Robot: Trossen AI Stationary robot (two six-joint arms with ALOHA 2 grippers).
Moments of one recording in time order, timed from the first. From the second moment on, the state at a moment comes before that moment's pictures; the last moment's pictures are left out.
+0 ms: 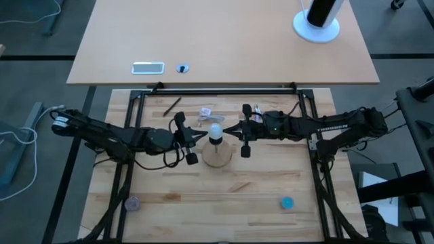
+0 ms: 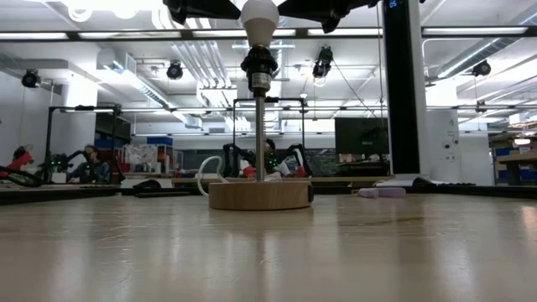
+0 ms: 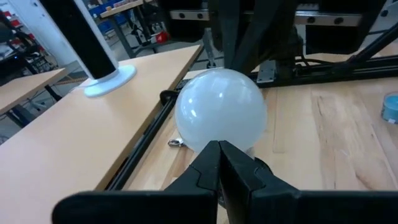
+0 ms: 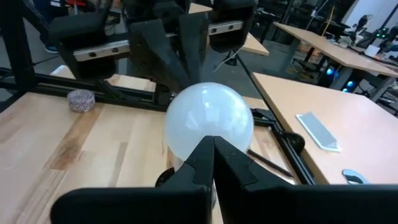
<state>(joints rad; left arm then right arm) -0.20 1.20 0.92 0.00 -0.60 0.12 0.03 1.34 0.98 0.15 0.12 -0.22</state>
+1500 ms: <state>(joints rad) -0.23 1.17 0.92 -0.07 -0.56 0.07 0.03 1.25 0.98 0.06 0.17 -0.15</state>
